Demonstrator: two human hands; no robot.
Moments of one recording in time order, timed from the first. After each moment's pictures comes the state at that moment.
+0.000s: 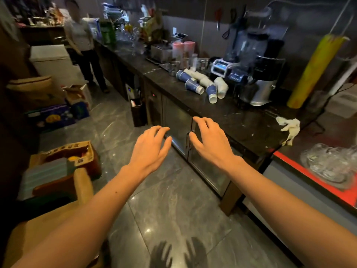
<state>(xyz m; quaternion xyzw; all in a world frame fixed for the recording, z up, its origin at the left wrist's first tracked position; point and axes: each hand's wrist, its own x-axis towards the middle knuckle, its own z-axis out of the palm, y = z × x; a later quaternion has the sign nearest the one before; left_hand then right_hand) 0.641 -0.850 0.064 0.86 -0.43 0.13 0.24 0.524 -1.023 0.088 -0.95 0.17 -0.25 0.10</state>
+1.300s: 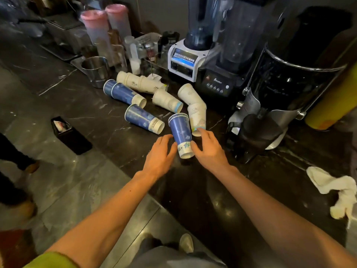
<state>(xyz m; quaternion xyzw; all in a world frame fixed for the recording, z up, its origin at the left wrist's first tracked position) 1.056 -1.470 -0.033 0.81 -0.45 -0.20 0.31 0.917 -1.580 -0.030 -0.84 0.42 -0.16 0.30</state>
